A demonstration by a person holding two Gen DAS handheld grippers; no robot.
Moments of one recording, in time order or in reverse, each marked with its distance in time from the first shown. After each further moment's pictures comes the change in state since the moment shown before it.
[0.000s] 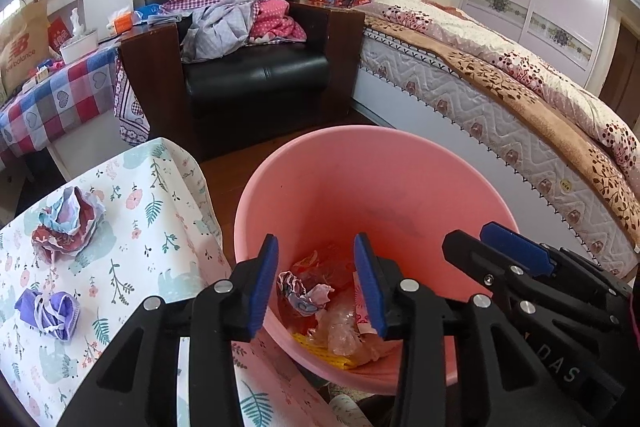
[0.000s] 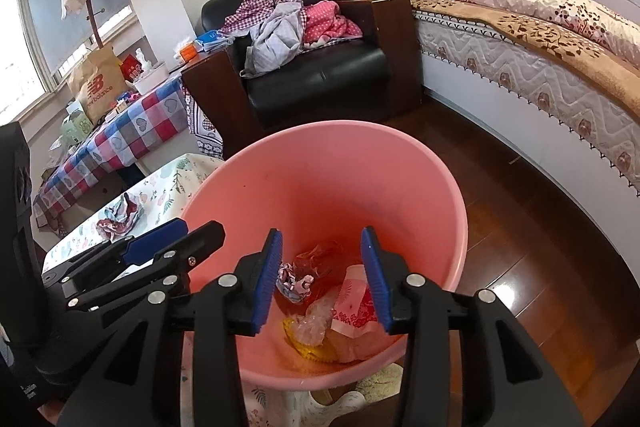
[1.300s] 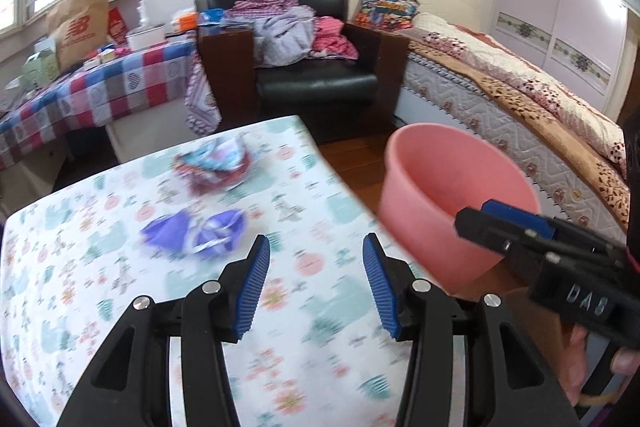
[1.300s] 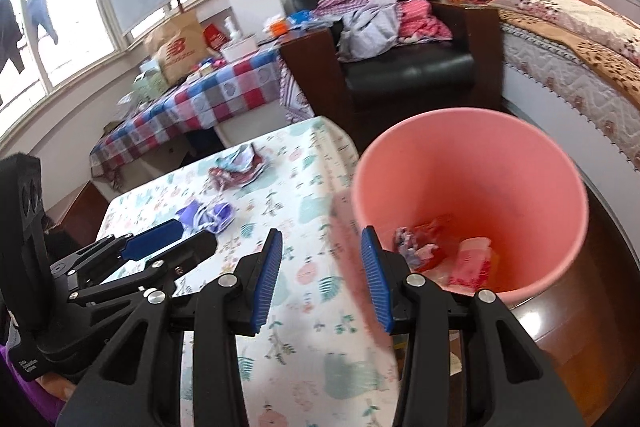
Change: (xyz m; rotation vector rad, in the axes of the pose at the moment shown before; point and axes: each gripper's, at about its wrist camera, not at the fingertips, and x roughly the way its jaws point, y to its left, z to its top) left arm -0.124 0.114 -0.076 -0.080 -0.062 0.104; right arm -0.035 0.111 -0.035 -0.163 0.048 0.222
